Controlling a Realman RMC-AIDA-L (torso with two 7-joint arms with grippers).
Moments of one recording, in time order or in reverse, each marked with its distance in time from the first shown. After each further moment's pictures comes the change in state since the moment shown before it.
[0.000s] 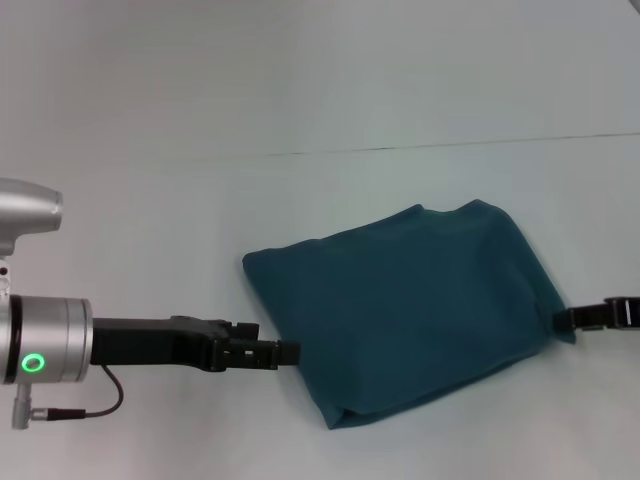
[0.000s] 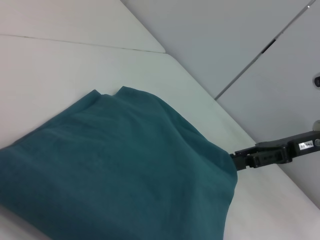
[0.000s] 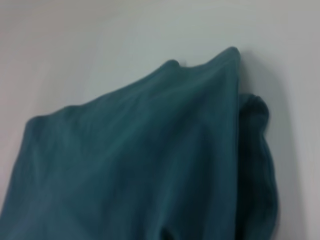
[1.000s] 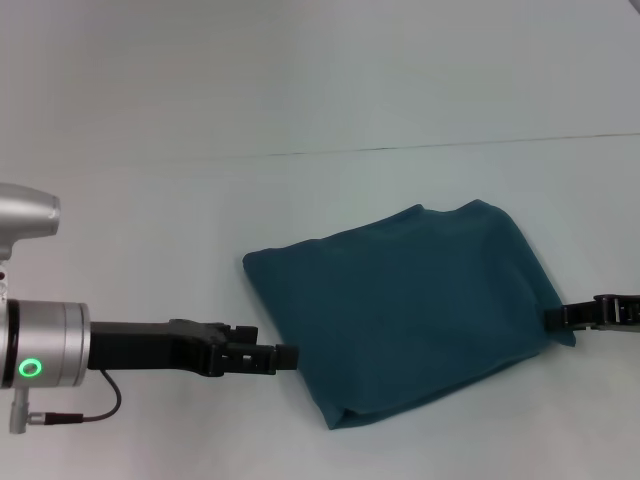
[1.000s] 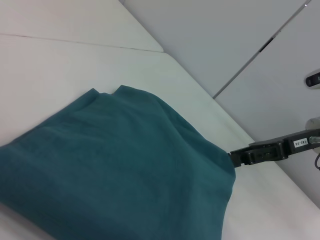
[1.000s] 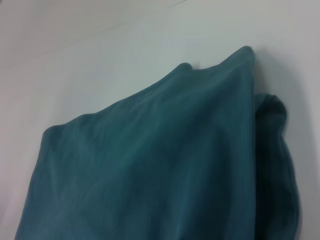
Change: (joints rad) left arm 0.007 0.000 -0.003 0.000 0.000 0.007 0.014; right arm 0.018 -0.034 0.007 0.116 0.060 0.021 -0.011
